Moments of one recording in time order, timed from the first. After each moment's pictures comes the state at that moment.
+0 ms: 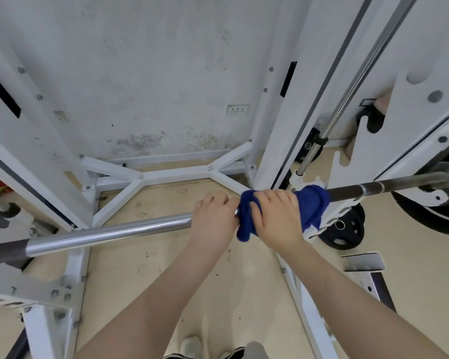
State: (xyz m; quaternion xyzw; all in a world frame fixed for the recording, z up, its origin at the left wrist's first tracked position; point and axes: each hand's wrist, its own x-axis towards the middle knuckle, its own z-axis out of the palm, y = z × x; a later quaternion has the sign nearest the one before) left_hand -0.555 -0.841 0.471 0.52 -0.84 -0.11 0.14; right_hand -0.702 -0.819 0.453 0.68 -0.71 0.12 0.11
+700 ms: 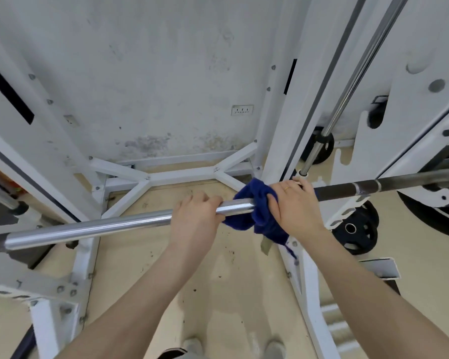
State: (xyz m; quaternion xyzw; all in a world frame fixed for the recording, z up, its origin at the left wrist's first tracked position) left_hand -0.567 -0.828 0.481 0.58 -0.80 -0.11 0.12; right_hand -0.774 -0.823 0.454 0.72 -0.65 0.10 0.19
